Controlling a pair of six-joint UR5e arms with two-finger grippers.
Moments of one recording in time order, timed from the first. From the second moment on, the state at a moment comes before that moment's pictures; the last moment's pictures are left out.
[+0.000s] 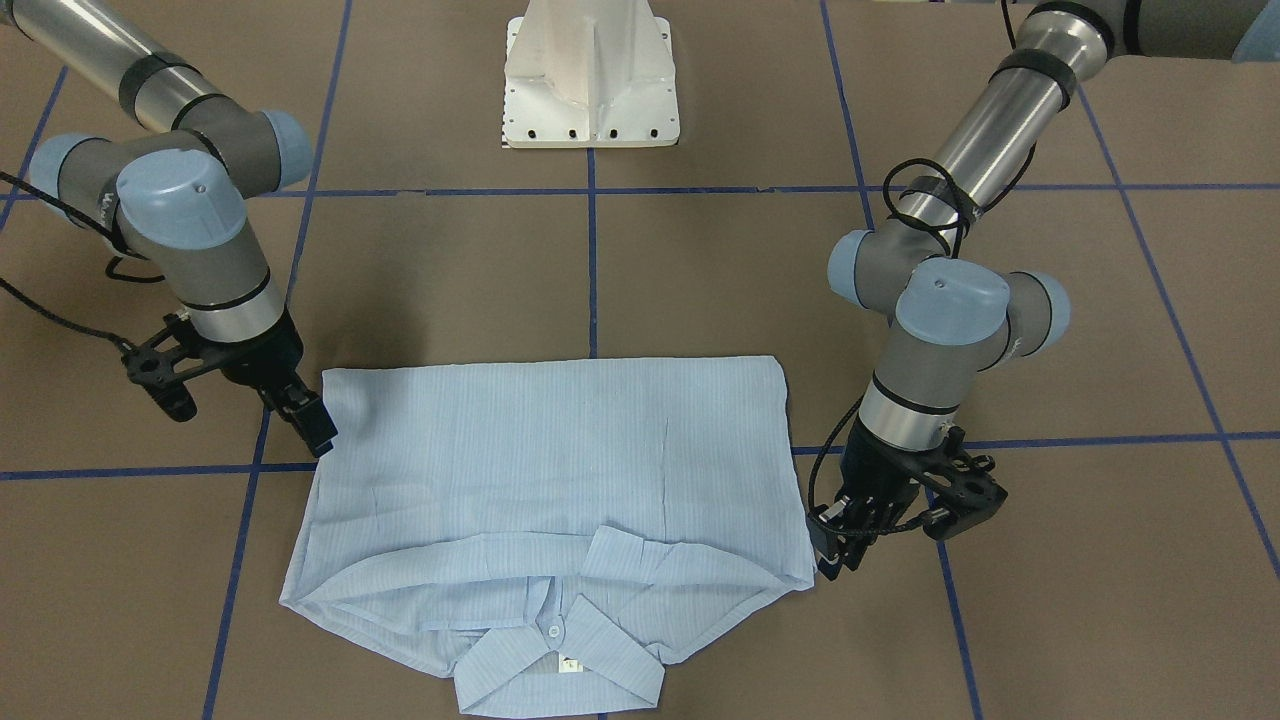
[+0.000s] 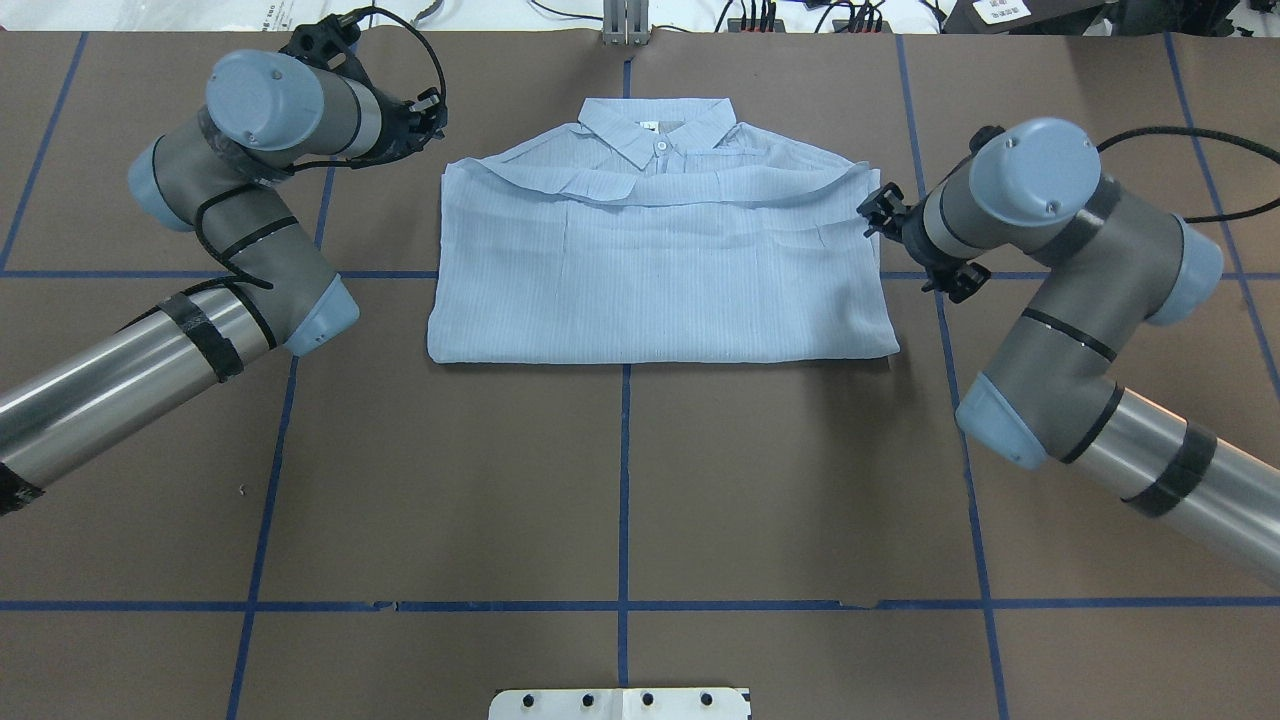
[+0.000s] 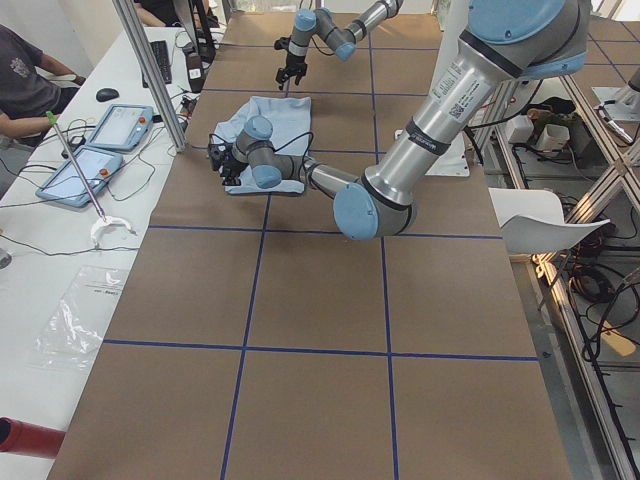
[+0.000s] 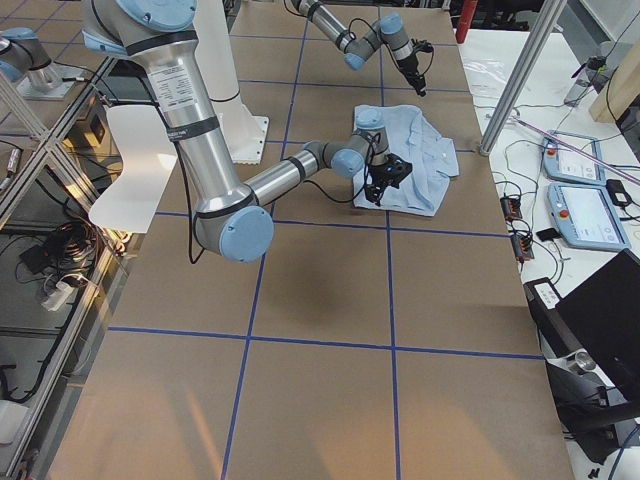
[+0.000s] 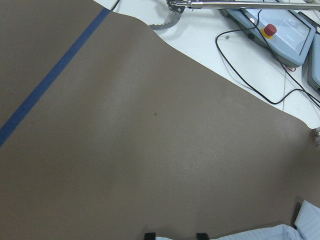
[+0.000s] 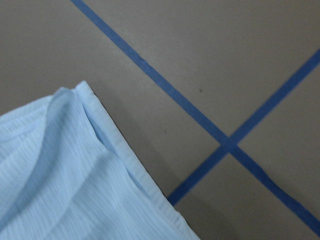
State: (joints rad) left arm -0.84 -2.28 -1.12 -2.39 -1.71 -1.53; right arm 0.75 -1.21 1.67 -1.27 1.81 1.85
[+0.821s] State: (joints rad) left arm -0.84 -2.27 -1.14 -2.38 -1.71 -1.53; right arm 0.64 -1.27 1.70 -1.27 1.81 1.96
